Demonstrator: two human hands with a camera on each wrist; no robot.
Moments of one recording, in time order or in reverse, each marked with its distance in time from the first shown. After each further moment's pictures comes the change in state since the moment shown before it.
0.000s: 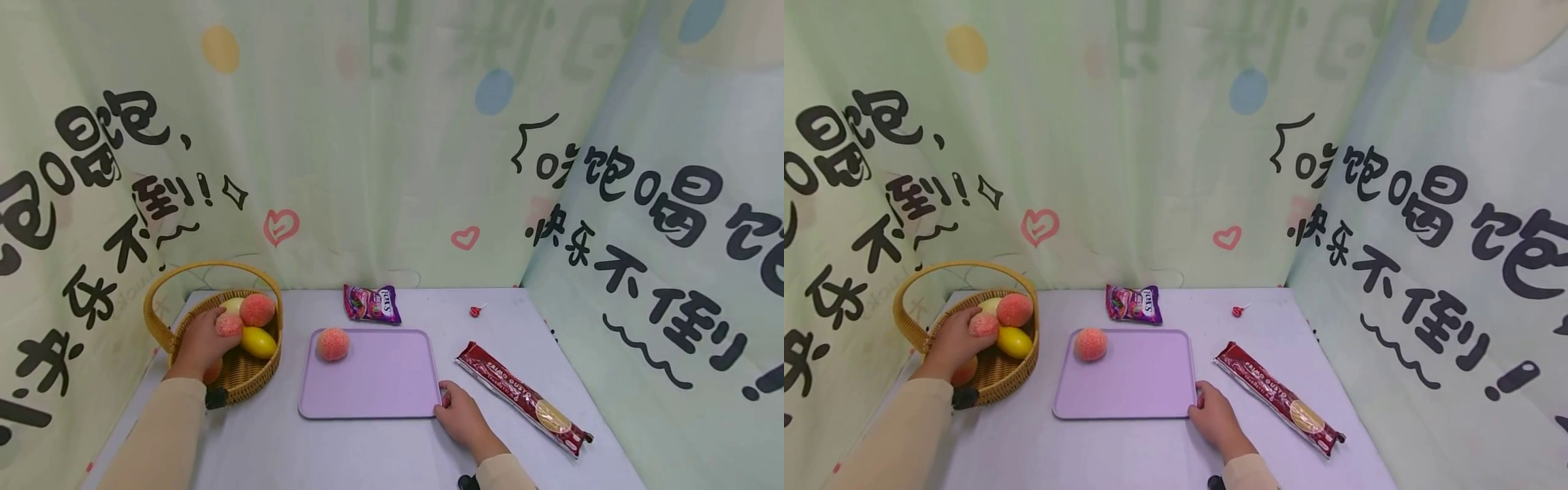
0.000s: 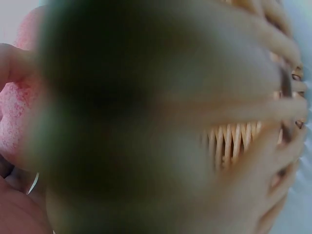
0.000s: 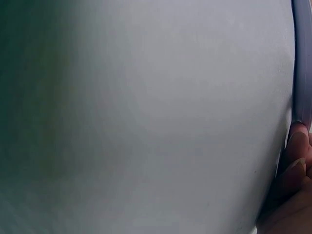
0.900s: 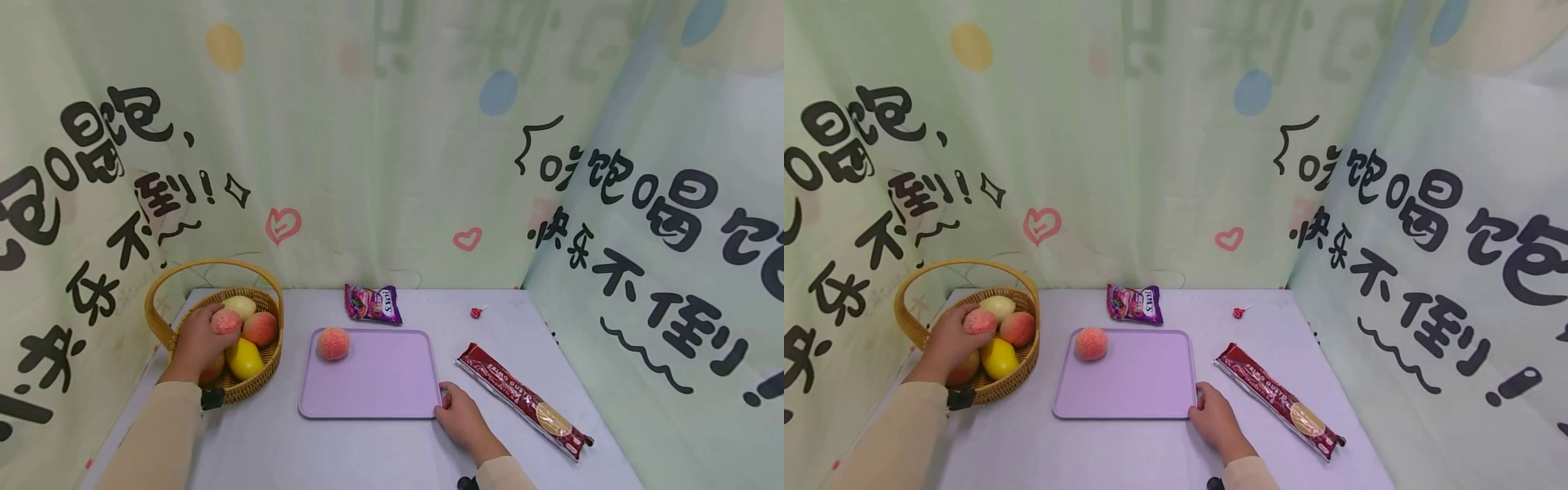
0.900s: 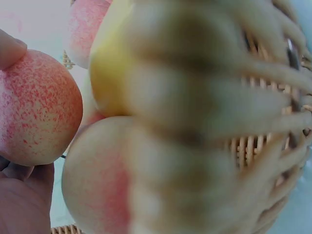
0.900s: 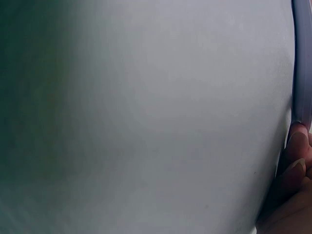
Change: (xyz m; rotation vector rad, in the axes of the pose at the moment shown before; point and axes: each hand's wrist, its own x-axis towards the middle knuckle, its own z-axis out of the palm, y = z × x) left_hand -0.011 0.005 -0.006 -0.074 0.042 -0.020; right_hand 0.001 0.001 -0.001 -0.007 -0.005 -0.007
